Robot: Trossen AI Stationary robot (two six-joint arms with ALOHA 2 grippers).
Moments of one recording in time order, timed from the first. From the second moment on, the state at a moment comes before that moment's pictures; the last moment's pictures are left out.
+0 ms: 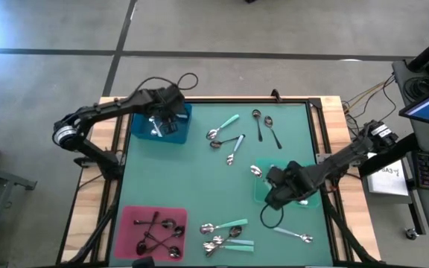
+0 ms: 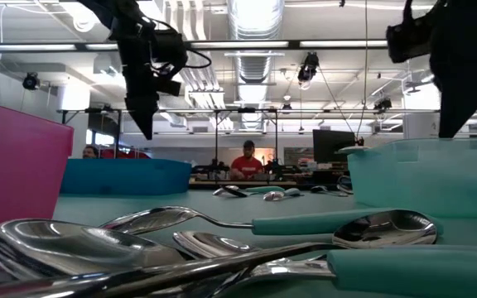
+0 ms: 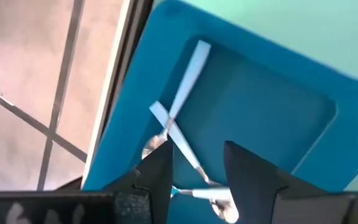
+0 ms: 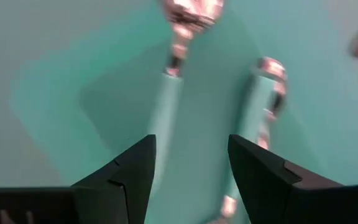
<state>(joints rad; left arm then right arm) 0.60 1.50 1.15 -0.85 -0.31 0.34 0.49 1.45 0.98 -1.02 0.27 1.12</state>
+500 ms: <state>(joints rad) 0.59 1.50 1.18 -0.85 -0.16 0.34 0.40 1.44 0.97 -0.91 0.30 0.94</state>
